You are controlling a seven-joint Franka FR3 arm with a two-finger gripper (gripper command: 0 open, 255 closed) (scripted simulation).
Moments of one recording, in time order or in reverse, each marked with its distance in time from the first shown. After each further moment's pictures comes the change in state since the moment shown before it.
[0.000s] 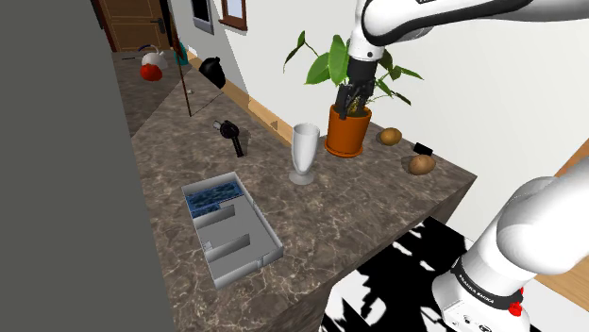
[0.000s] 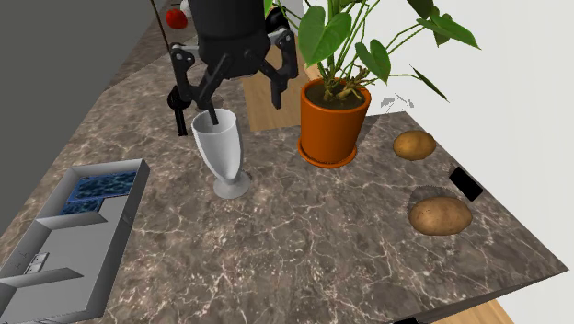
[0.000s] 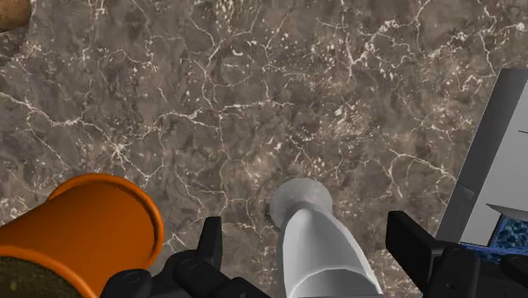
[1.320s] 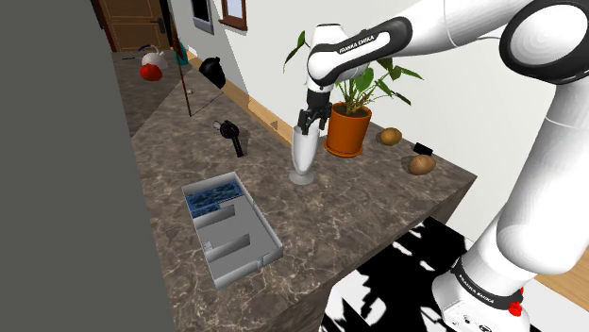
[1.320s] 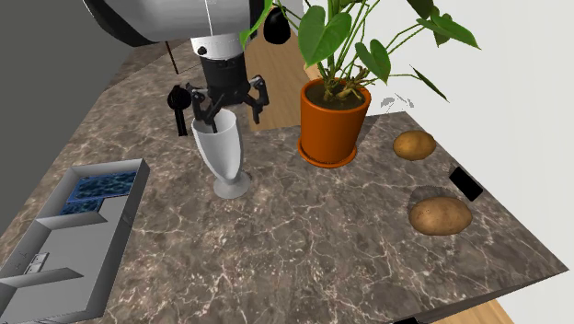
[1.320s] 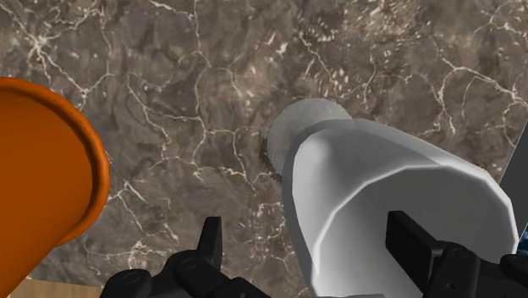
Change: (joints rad) arm 0.005 0.485 0.003 0.261 0.025 0.221 -0.022
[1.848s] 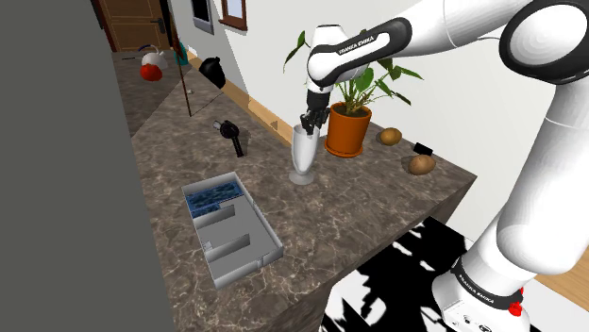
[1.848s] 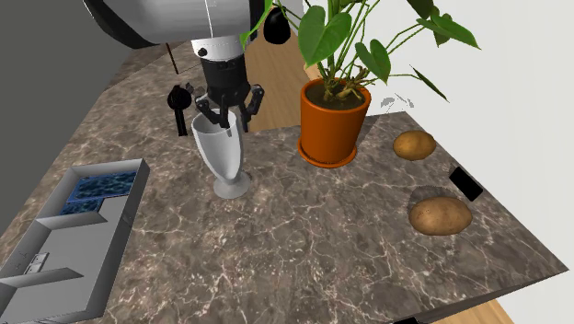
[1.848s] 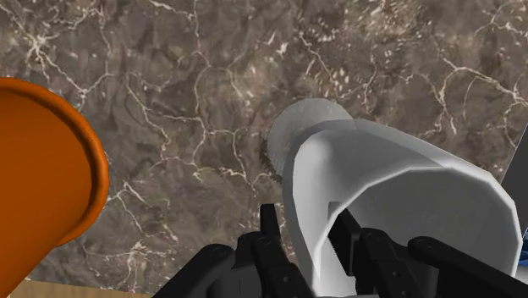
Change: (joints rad) arm 0.000 0.001 0.000 -0.004 0.000 0.005 0.000
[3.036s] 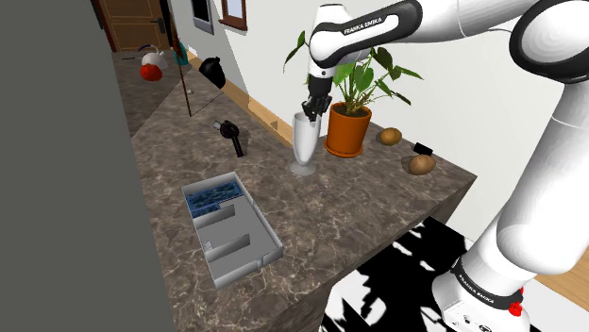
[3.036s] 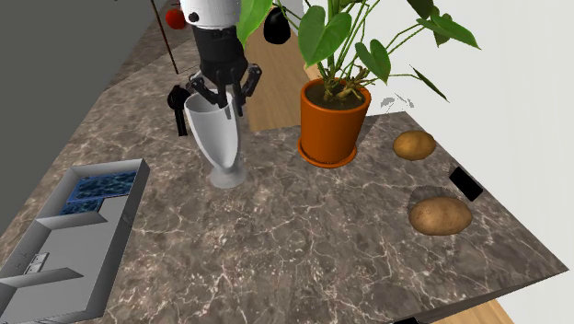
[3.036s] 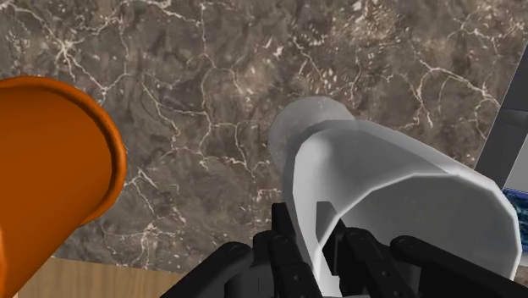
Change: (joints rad) arm 0.000 -0.036 0.000 0.073 0.000 -0.110 -0.001
